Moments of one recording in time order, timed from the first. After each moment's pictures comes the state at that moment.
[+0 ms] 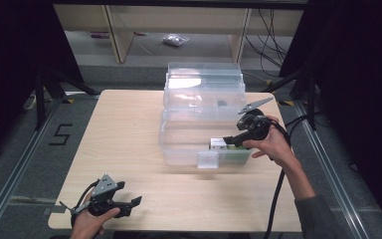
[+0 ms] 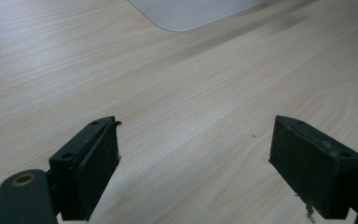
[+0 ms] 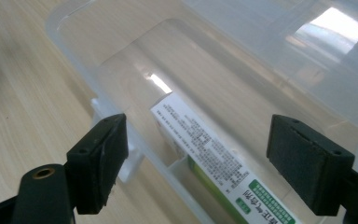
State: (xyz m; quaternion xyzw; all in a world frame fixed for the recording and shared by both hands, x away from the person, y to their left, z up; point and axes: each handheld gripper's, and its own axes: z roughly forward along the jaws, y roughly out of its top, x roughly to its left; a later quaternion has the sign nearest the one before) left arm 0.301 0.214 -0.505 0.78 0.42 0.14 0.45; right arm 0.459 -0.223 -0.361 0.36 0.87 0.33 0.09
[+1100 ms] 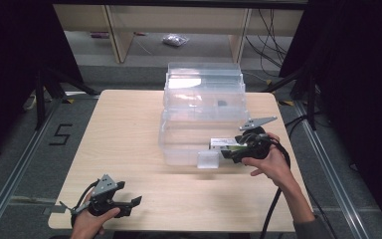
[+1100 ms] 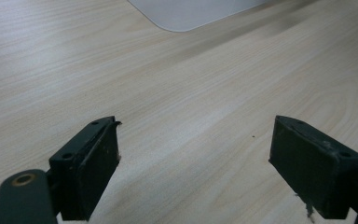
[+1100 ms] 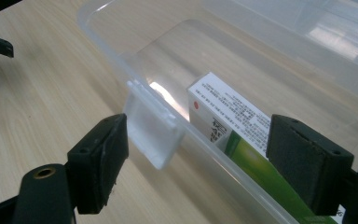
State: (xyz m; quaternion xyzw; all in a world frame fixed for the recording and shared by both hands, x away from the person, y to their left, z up) left arm 0.301 0.214 -0.505 0.78 0.42 0.14 0.45; right arm 0.417 -0.222 -0.383 0.36 0.85 0.37 0.09
